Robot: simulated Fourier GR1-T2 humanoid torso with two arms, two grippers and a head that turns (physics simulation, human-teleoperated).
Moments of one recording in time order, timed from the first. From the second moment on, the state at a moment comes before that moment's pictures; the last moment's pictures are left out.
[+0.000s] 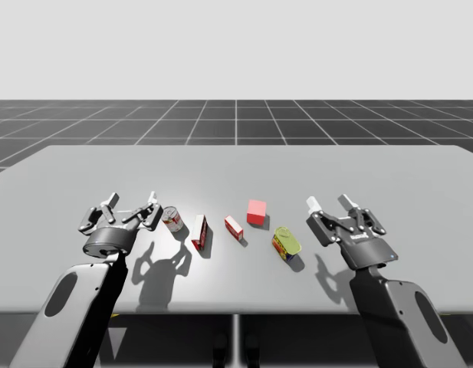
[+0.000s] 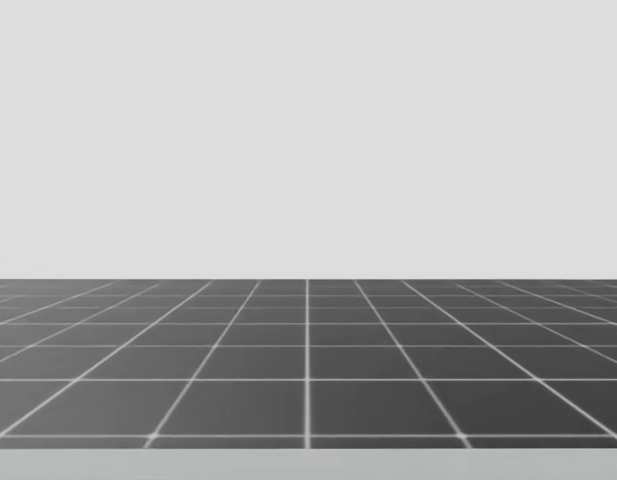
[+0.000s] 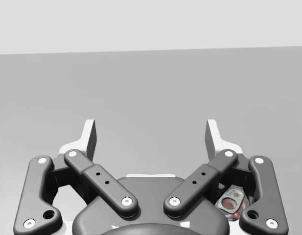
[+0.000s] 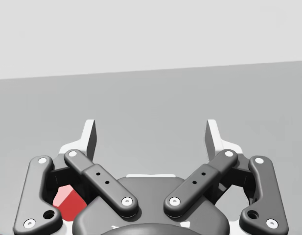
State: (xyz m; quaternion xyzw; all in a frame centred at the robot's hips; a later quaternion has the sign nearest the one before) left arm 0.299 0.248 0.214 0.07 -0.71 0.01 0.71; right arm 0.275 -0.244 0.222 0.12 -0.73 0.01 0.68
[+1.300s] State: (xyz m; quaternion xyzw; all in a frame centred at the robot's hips) left arm 0.299 0.248 0.214 0.09 -0.71 0.01 0.70; right arm 0.277 -0.247 0.223 0.10 -0.73 0.00 0.68
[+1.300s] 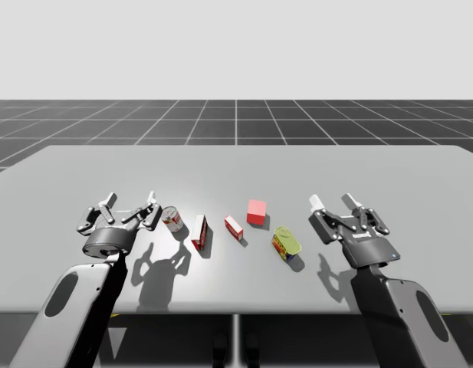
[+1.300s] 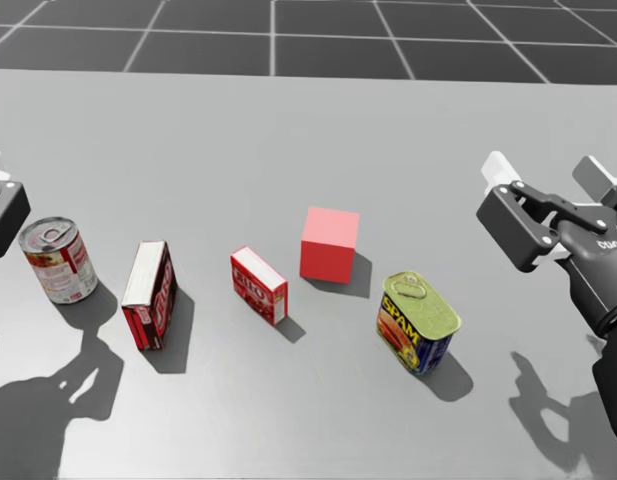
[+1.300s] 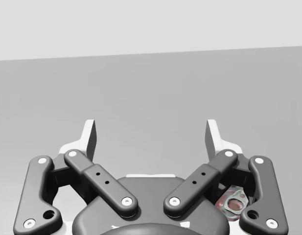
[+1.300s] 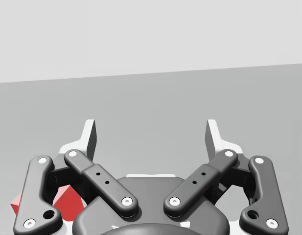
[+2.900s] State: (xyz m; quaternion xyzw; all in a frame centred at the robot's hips) left arm 0.297 0.245 0.214 0.08 -0.70 0.01 0.70; right arm 0.195 -0.069 0.175 0.14 -0.62 -0.03 0.77
